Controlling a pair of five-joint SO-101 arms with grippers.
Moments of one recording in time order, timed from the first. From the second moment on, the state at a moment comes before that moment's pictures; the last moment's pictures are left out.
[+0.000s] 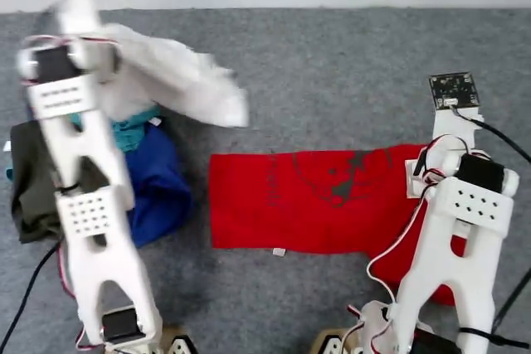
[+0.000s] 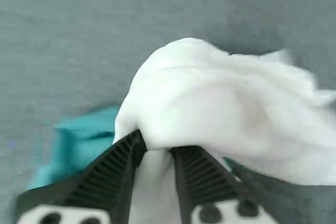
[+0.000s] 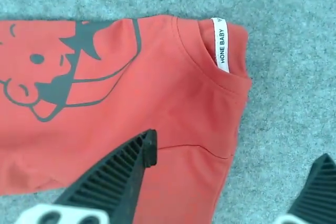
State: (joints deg) left arm -18.5 54.2 -92.0 99.4 -3.6; right arm 18.1 -26.9 31.2 68.7 21.6
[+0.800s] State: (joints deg) left arm -34.1 46.2 -88.1 99.5 18.8; right arm 18.1 -27.1 41.7 56.1 21.7
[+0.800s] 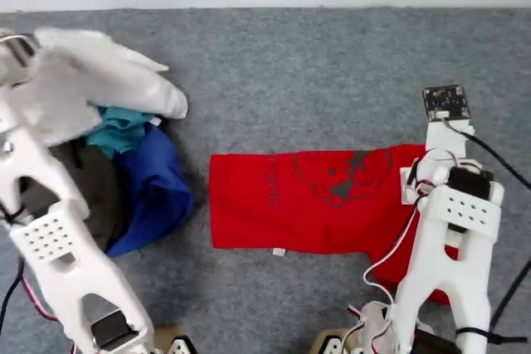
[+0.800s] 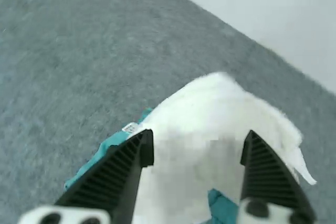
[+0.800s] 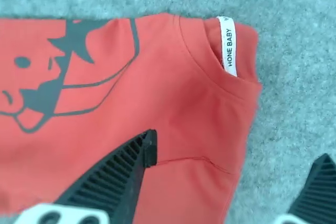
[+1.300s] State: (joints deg) left arm -19.6 36.9 -85.8 99.5 24.1; right arm 19.9 -27.1 54.3 41.1 21.7
